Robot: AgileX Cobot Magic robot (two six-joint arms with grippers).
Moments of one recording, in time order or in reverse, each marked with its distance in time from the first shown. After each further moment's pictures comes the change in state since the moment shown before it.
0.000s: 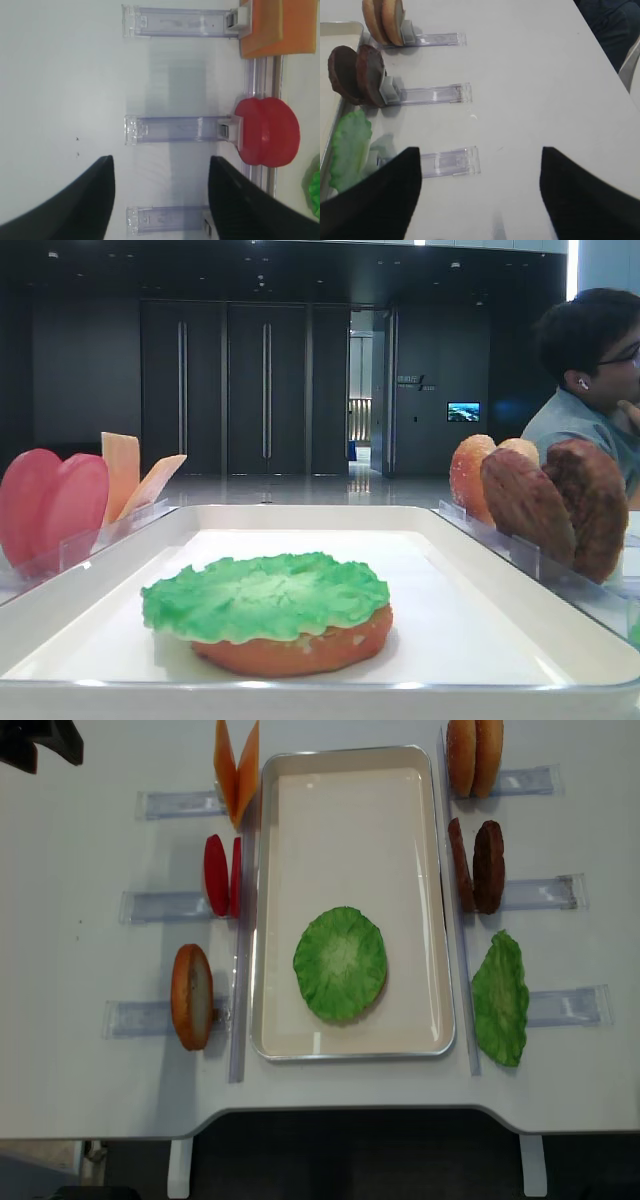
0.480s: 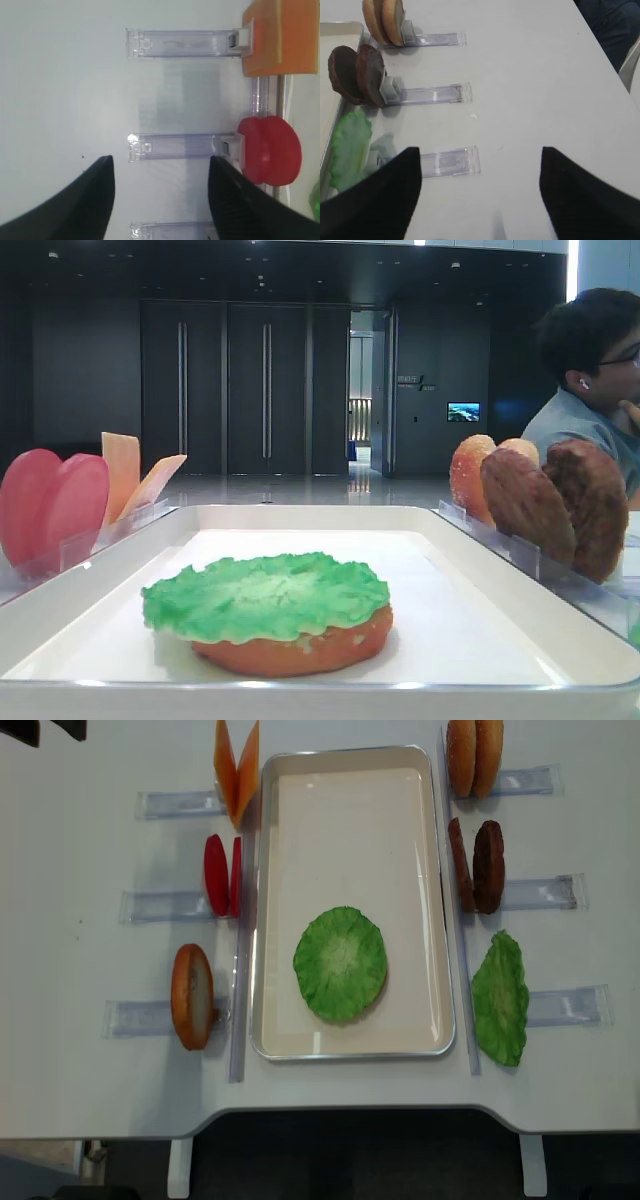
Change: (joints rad) left arm -0.072 0.049 -0.072 0.071 0.001 -0.054; right arm 0.000 0.000 0.000 0.000 0.000 0.000
